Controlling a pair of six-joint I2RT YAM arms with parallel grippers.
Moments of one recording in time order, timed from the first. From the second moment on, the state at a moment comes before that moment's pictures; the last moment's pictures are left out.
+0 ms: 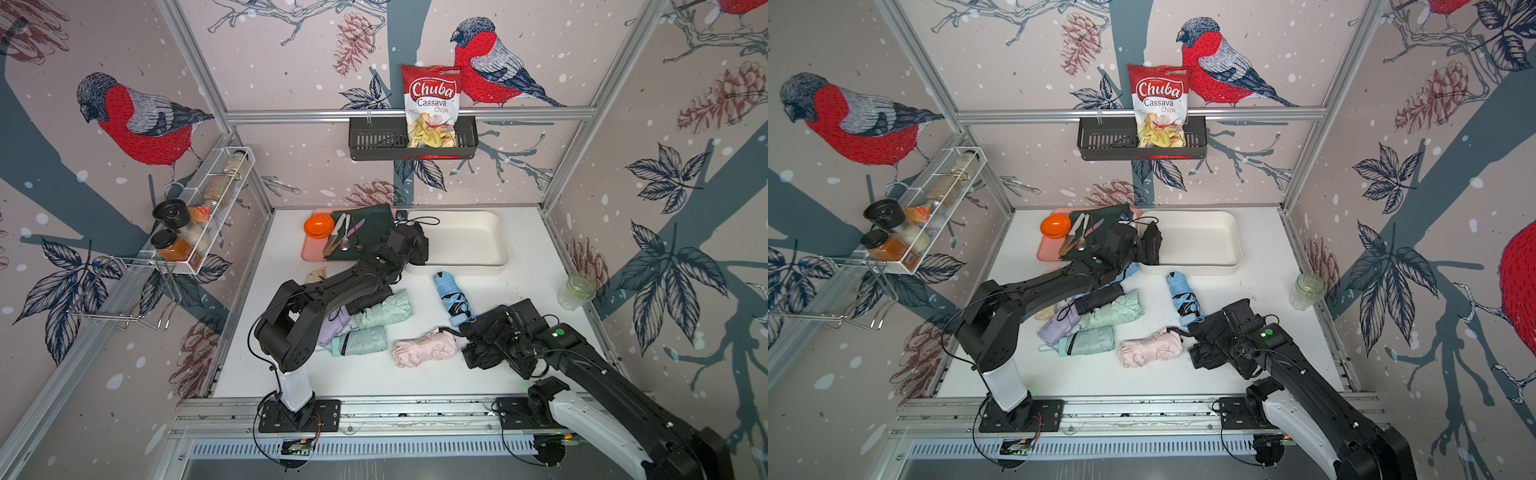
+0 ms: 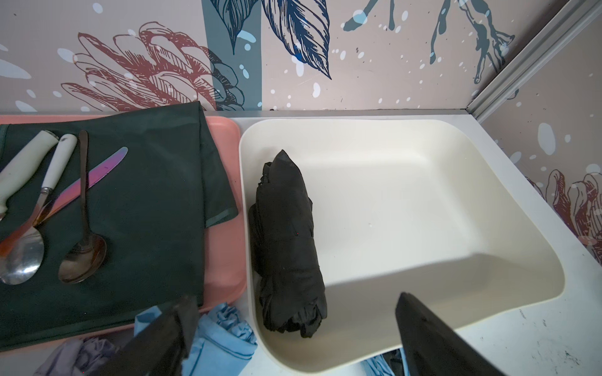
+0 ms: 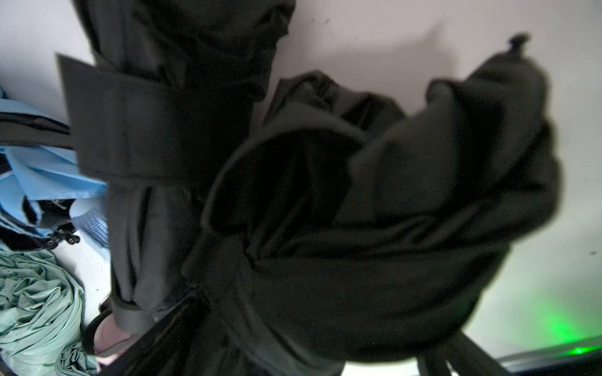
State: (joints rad) left arm -0.70 1.79 1.29 -0.03 -0.29 -0.39; right arm 0.46 0.83 0.46 -0.89 -0.08 1.16
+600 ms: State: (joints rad) left arm -0.69 1.79 1.29 -0.03 -0.29 -0.39; right arm 0.43 0.82 0.41 -0.79 -0.04 1.17
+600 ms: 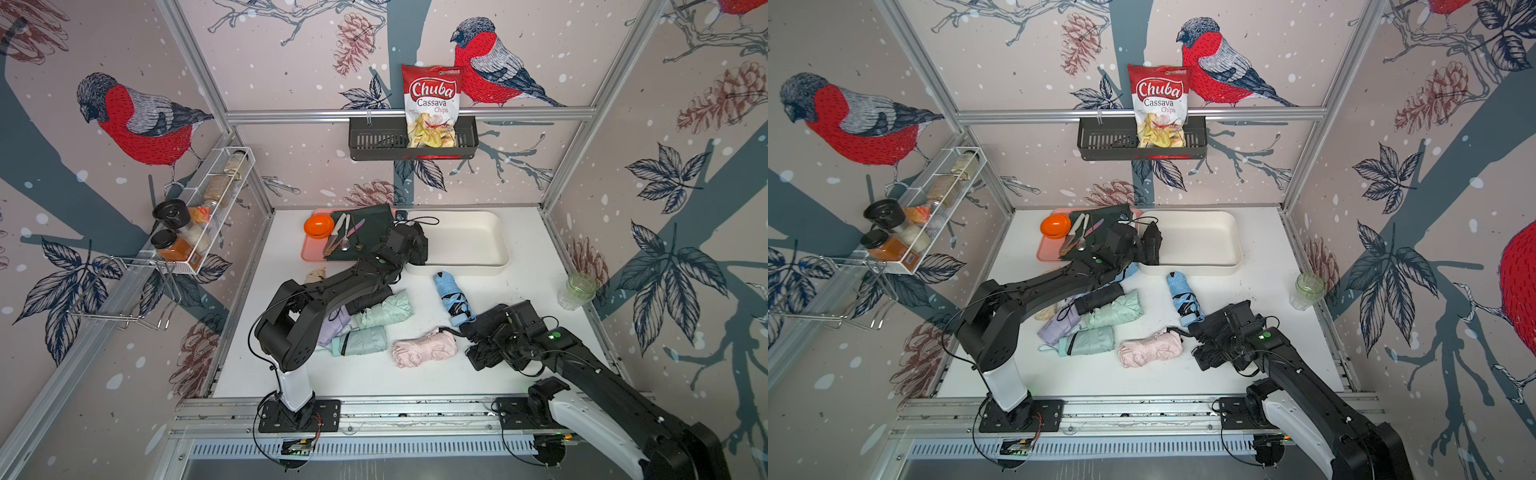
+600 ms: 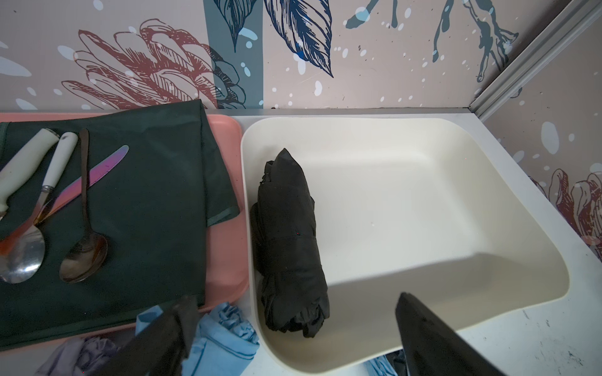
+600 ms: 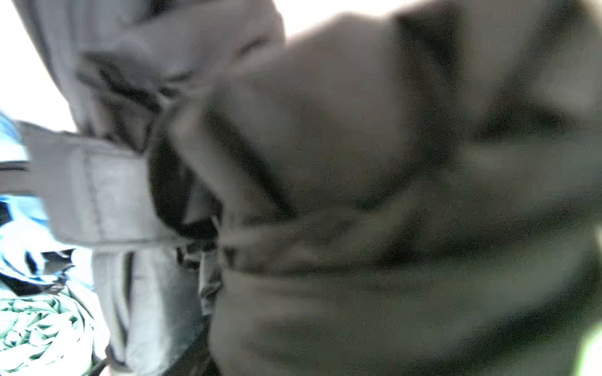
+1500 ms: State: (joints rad) left arm -0.66 1.78 1.27 -0.03 -0.23 -0.45; right arm 0.42 0.85 0.97 -1.16 0.32 0.91
